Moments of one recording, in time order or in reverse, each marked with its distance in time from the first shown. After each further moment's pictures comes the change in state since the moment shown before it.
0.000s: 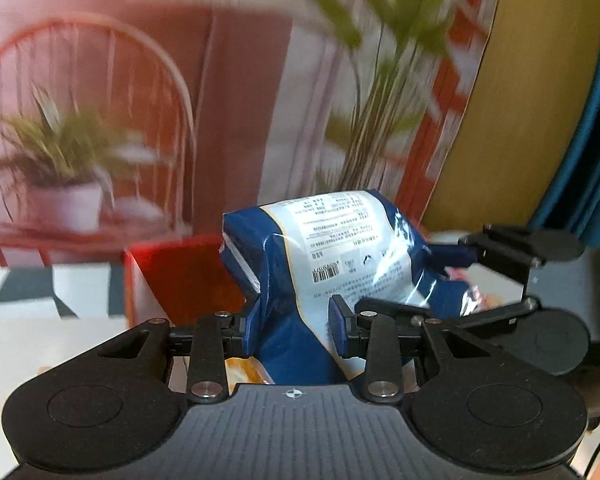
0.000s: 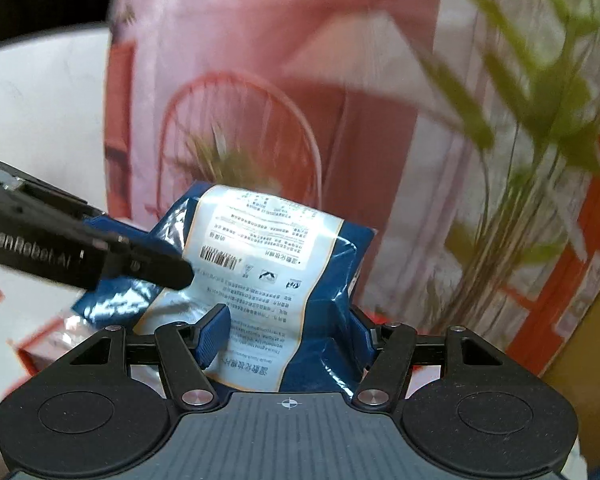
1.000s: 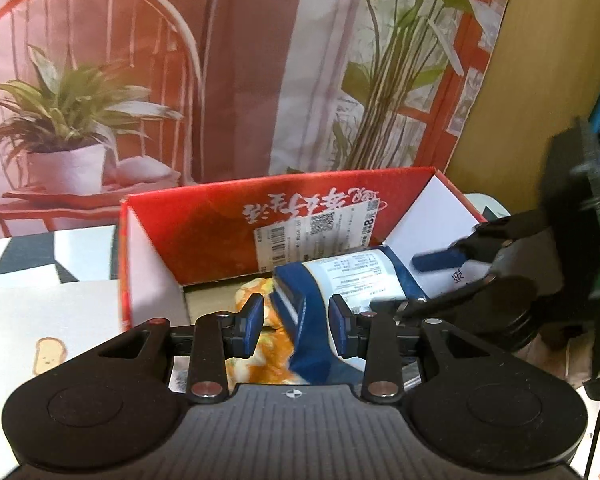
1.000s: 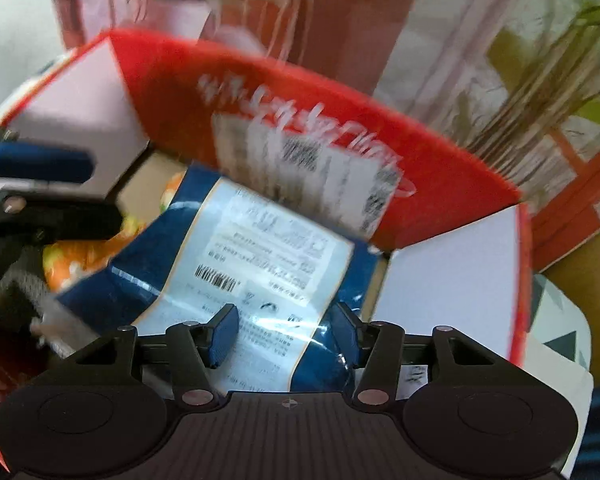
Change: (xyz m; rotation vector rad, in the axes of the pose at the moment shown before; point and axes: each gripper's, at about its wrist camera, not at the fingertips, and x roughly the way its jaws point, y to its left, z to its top) left arm 0.013 0.006 -0.016 0.001 0.072 0.051; right arm 0.088 -0.008 -0.018 0.037 0.462 -0.054
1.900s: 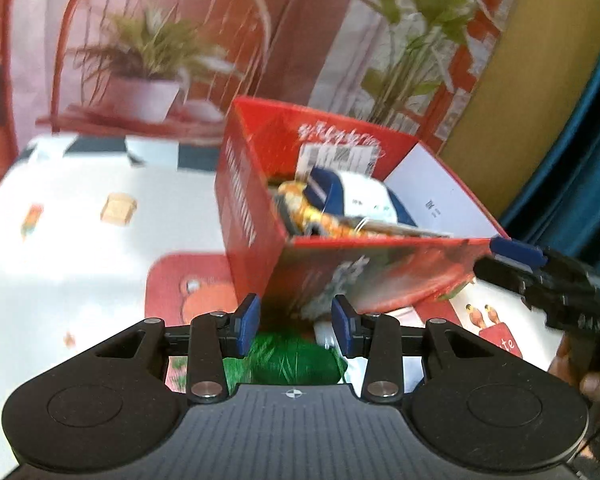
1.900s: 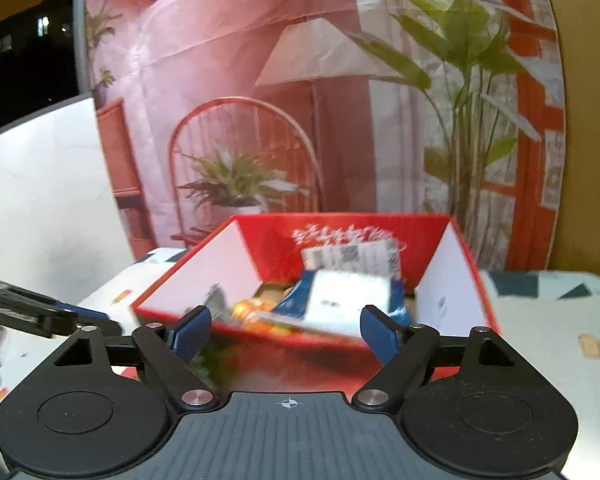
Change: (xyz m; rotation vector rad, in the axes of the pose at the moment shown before) left arm -0.111 0.036 -0.134 -0.179 -0.042 -0.060; right arm -0.152 0.040 -0.164 0.246 -0.581 0.189
